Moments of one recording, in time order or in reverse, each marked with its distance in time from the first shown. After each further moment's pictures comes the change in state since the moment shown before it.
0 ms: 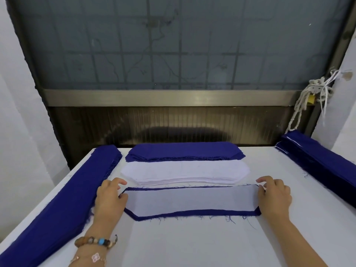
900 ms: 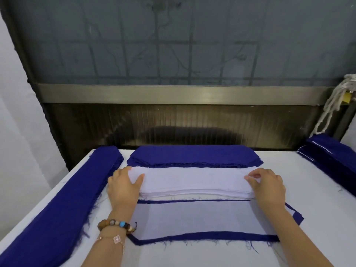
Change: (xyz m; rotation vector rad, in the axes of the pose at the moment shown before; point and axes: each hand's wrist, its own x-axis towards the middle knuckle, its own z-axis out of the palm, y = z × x) left_hand 0.069 0.022 0.052 0.080 0.109 -0.090; right_hand 0.055 -0.052 0.055 0.014 -0.072 -0.093
